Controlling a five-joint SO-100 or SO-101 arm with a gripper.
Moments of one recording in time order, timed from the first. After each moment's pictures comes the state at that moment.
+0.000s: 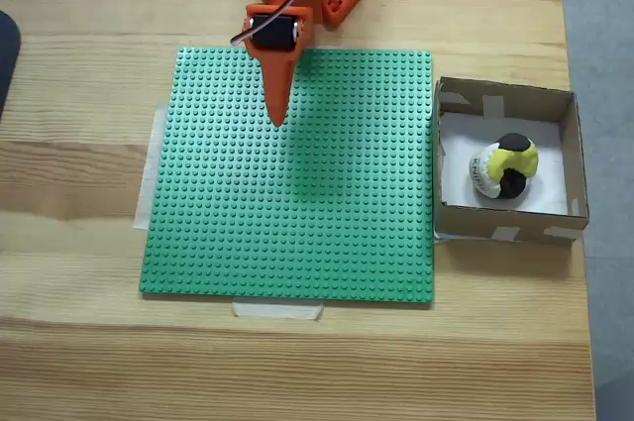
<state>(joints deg) -0.9 182.0 166.6 40.8 -0.1</state>
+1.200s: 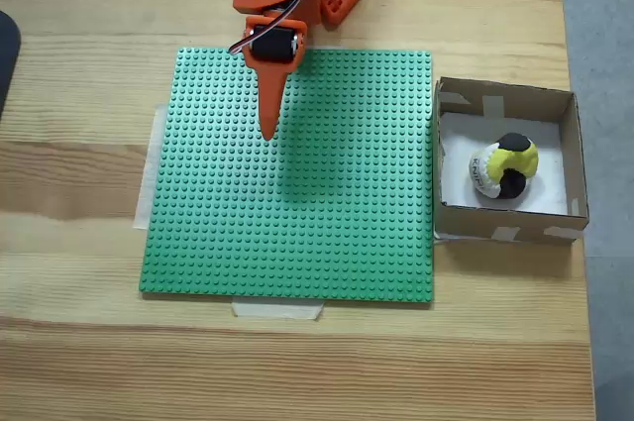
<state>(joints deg) 1.1 184.1 182.8 27.9 -7.6</state>
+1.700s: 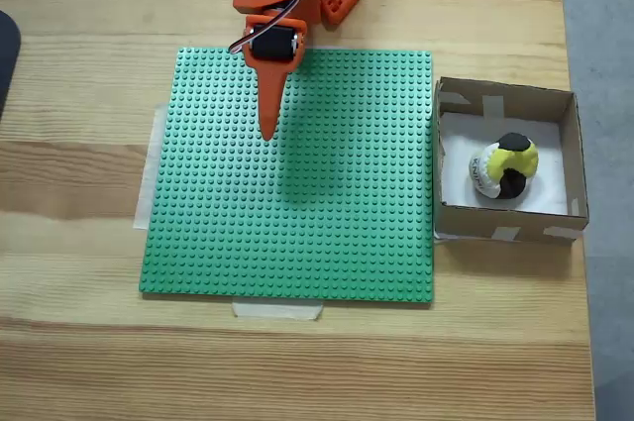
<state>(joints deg) 1.1 184.1 182.8 27.3 -7.9</state>
